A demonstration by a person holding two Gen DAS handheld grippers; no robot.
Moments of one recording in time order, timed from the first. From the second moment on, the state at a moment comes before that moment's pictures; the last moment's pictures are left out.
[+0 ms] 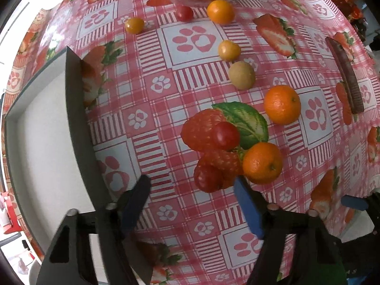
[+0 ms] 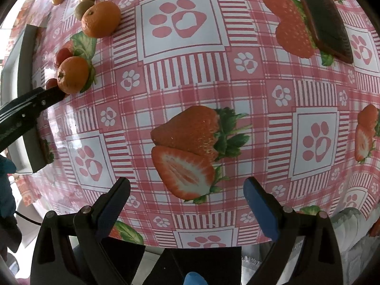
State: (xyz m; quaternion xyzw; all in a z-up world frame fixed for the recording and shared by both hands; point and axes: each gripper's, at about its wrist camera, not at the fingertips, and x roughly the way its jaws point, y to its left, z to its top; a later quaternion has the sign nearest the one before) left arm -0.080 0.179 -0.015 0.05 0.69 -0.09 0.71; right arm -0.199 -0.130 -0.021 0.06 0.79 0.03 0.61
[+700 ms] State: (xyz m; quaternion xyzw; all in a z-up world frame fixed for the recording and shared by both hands) left arm -0.075 0.194 -0.015 0.03 0.69 -0.07 0.72; right arm -0.155 -0.091 -0.022 0.04 0.79 0.04 0.62
